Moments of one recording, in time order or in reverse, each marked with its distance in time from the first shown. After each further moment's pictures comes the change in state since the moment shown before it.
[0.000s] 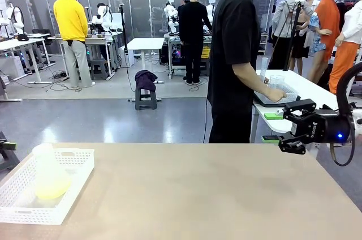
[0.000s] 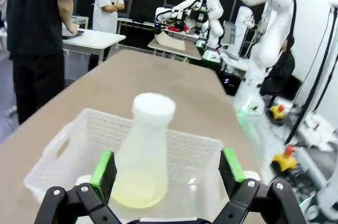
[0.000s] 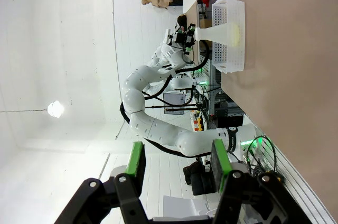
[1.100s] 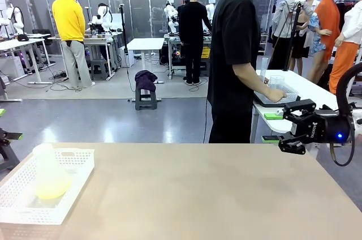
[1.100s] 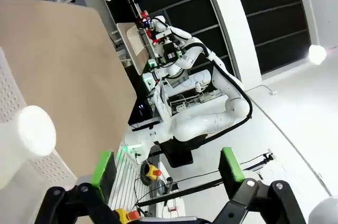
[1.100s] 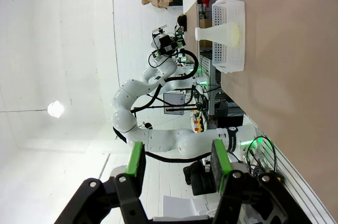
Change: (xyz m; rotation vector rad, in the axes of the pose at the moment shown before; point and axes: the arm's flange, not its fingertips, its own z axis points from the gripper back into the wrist) left arm 0.087 -0.052 -0.074 -0.102 -0.020 0.940; right arm 0.000 0.000 0.000 0.000 0.000 0.000
